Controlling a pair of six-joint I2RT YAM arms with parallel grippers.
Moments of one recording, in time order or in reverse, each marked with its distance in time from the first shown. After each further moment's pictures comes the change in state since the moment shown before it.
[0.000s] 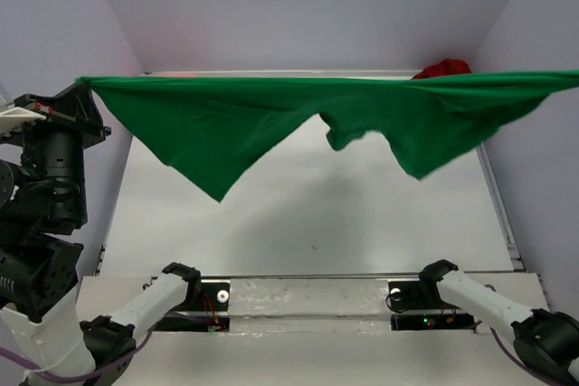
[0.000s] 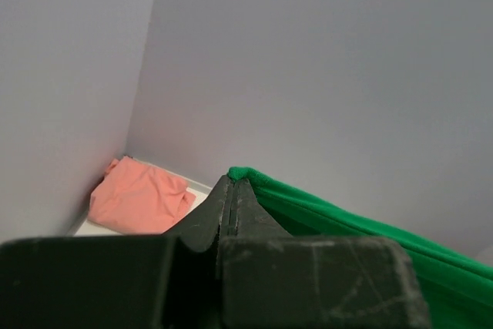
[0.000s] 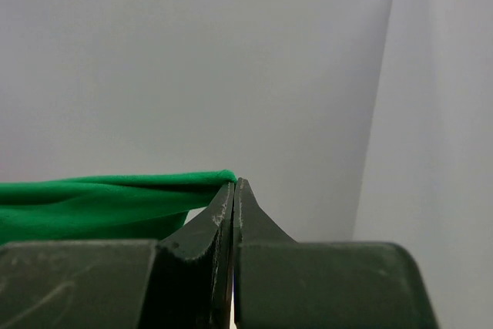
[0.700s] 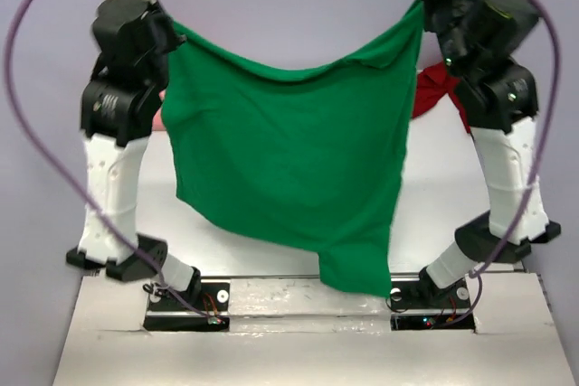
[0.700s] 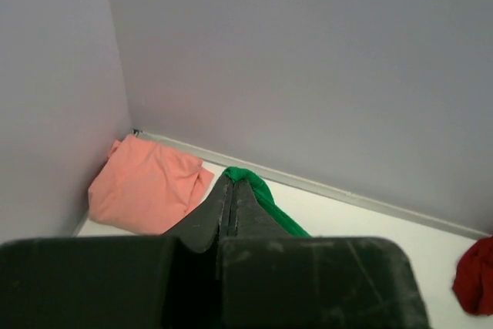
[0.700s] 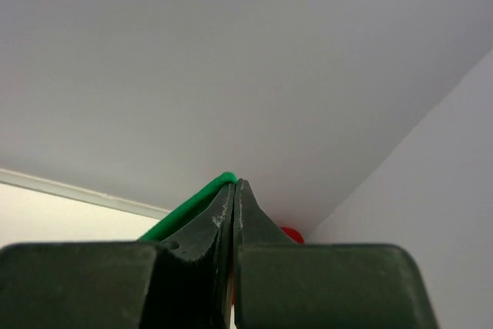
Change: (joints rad) left arm 0.010 0.528 0.317 -0.033 0.011 0.053; right arm 0.000 0.671 0.291 0.034 0.076 -0.154
